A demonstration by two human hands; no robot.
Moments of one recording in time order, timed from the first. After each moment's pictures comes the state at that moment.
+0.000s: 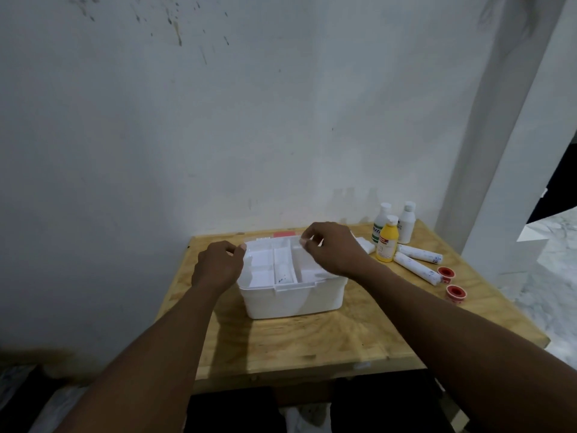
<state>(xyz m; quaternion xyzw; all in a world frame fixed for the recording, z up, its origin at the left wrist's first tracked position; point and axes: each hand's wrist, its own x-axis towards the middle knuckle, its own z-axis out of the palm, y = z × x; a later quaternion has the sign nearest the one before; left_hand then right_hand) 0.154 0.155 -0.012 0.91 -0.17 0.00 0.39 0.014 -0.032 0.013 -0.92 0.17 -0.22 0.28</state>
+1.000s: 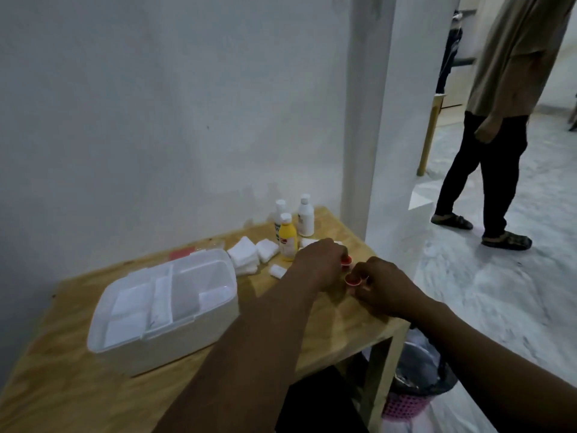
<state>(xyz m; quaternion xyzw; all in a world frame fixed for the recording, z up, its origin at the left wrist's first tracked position) -0.045 -0.137 -0.028 0.74 -0.66 -0.04 0.11 -0.201 -0.191 -0.059 -0.90 0.37 -0.12 0.18</state>
